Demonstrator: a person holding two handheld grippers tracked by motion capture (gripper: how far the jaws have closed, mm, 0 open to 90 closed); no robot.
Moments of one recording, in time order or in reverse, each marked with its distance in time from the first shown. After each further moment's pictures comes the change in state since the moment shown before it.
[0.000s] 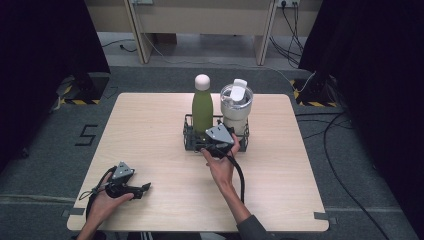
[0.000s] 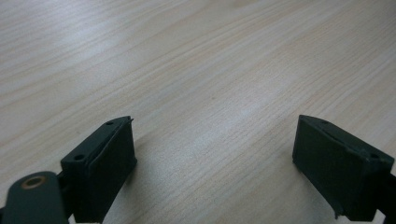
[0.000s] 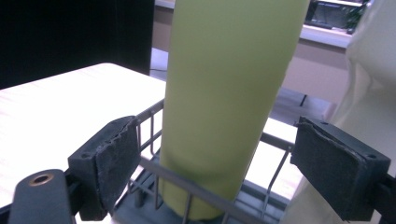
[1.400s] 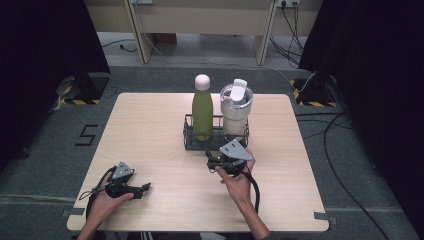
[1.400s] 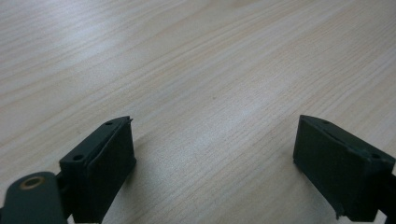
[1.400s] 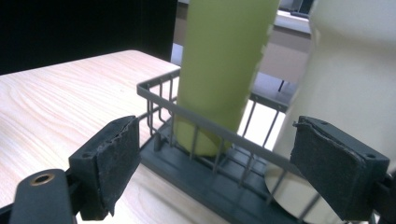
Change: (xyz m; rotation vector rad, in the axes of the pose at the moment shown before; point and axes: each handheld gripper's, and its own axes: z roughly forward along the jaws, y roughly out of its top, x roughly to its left) left arm 0.000 0.000 0.000 0.000 0.002 -0.002; right arm -0.016 -0.024 -0.056 0.007 0.091 -0.029
